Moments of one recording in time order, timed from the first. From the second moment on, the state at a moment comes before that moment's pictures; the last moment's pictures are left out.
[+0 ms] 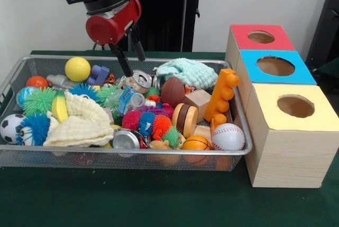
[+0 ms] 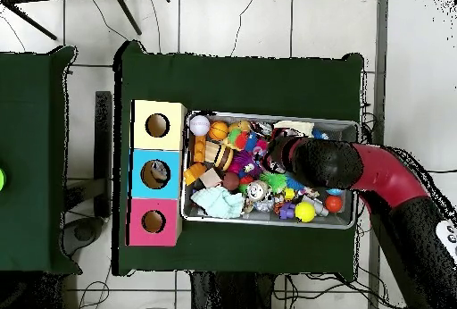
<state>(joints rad) -0.97 -0.65 0.76 1.75 -0.35 0.72 0.41</state>
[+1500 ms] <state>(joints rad) -0.92 -0.58 0.64 1.63 -0.44 0.72 0.41</state>
